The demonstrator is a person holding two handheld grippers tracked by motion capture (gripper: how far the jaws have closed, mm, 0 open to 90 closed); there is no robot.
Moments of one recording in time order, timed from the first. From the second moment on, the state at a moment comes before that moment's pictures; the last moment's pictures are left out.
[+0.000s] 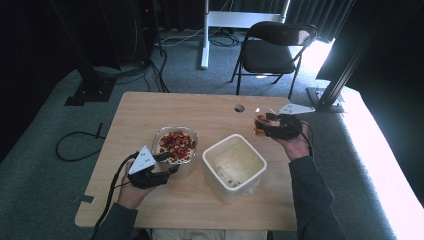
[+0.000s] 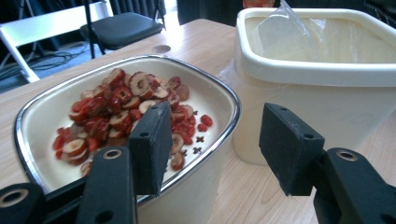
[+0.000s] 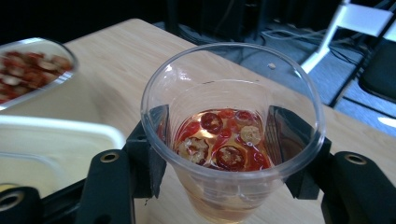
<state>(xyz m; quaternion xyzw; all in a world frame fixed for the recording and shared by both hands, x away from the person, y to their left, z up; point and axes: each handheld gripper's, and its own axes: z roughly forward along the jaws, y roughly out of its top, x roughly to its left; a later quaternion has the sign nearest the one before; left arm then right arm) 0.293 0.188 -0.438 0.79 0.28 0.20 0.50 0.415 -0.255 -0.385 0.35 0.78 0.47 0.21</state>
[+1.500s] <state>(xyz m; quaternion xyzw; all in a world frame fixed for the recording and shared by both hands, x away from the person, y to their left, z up) 0.312 0.127 -0.414 0.78 0.24 0.18 0.55 0.353 -0.111 -0.351 0.17 0.83 0.53 0.08</state>
